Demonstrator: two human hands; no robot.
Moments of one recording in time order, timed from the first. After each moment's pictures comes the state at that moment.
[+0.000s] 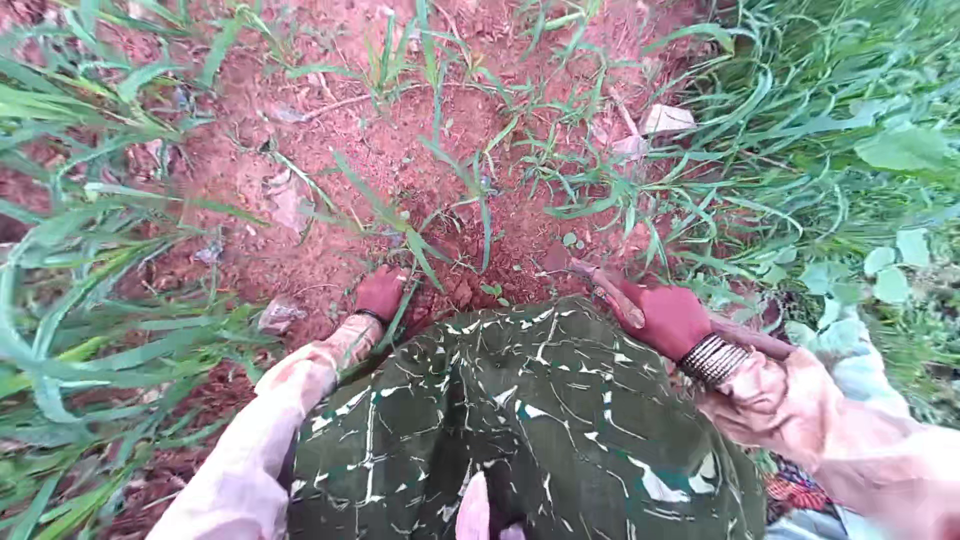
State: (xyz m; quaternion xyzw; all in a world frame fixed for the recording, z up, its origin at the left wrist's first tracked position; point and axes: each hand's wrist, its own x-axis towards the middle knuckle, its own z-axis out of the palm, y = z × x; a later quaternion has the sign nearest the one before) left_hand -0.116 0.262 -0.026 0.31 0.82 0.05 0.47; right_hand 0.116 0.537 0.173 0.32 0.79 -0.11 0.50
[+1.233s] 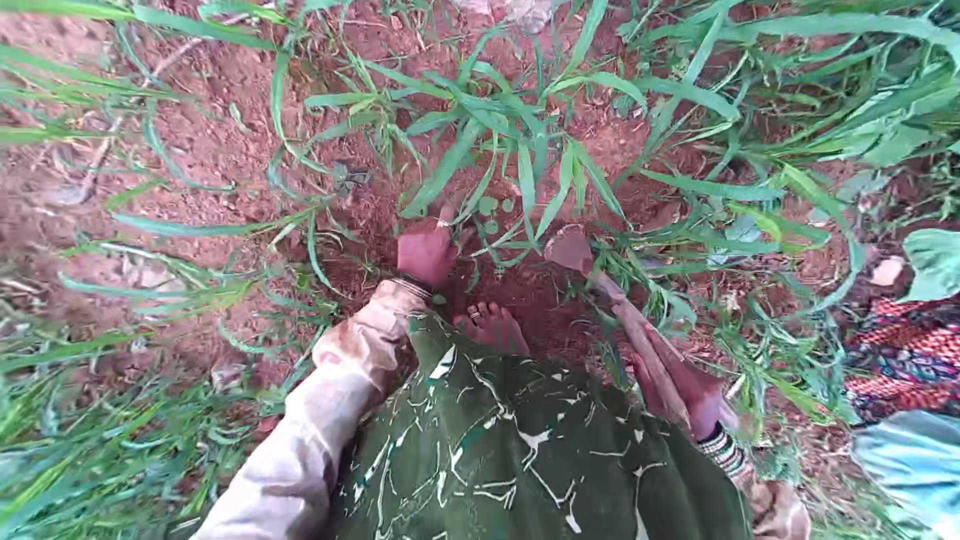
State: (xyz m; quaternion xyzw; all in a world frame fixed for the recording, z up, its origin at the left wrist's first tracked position) left_hand 0.005 0.472 -0.022 0.49 0.75 -0.02 0.44; right_hand 0.356 0.472 0.108 0.55 0.80 -0.23 0.00
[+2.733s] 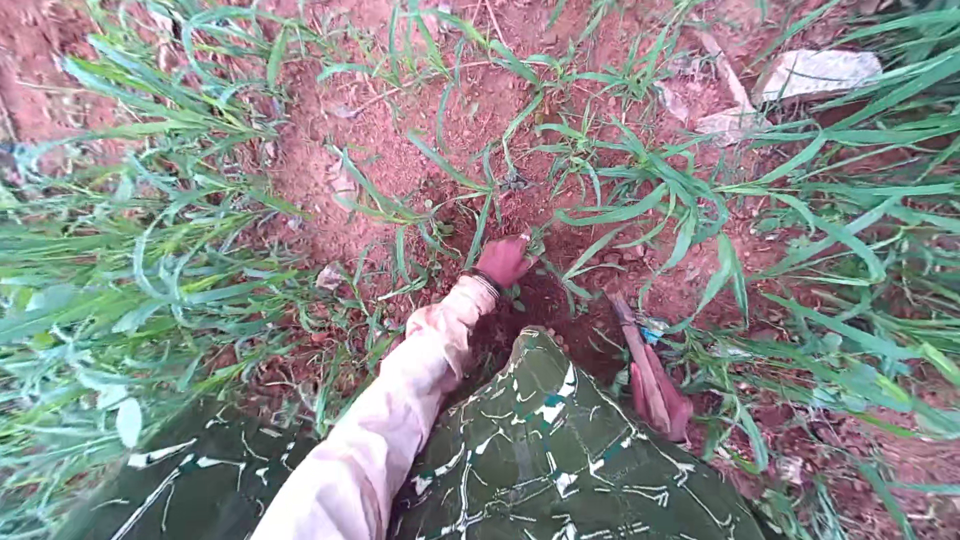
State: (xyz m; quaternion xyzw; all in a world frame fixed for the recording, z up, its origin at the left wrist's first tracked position) left_hand -0.041 0.435 0.001 0.35 0.78 0.03 0.52; right_hand 0.333 0.459 -0.032 0.44 0.85 -0.27 -0.13
